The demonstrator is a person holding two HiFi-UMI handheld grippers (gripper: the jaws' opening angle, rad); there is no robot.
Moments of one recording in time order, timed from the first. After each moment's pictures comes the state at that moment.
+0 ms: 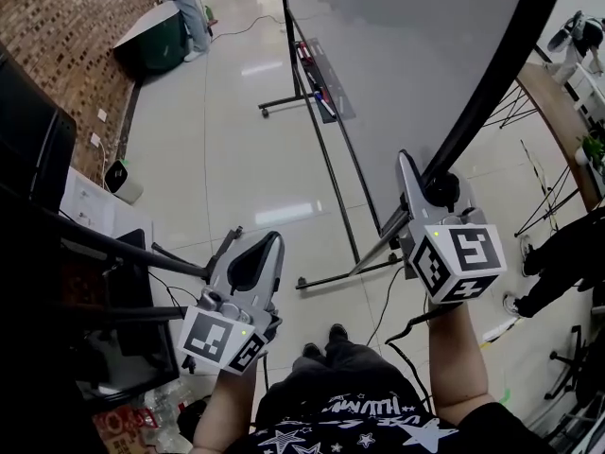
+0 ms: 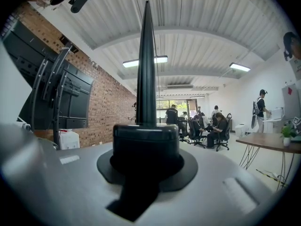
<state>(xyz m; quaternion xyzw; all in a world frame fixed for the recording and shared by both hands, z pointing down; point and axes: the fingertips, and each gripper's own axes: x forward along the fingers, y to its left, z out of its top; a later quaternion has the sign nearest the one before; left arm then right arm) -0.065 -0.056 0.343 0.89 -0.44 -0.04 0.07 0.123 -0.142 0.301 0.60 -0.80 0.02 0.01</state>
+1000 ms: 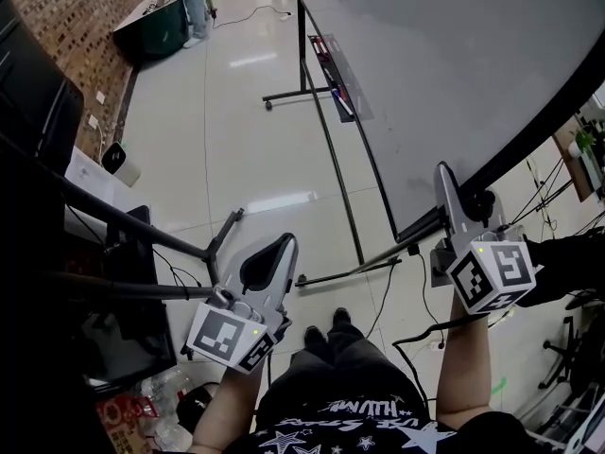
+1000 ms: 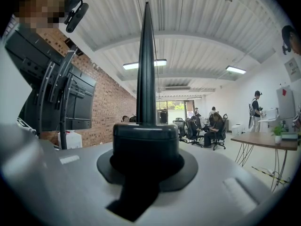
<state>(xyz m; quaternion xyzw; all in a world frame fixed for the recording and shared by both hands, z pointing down) -0.088 -0.005 0.357 0.90 -0.42 -0.05 0.10 0.132 -0.072 0.294 0.61 -0.79 0.02 0.00</state>
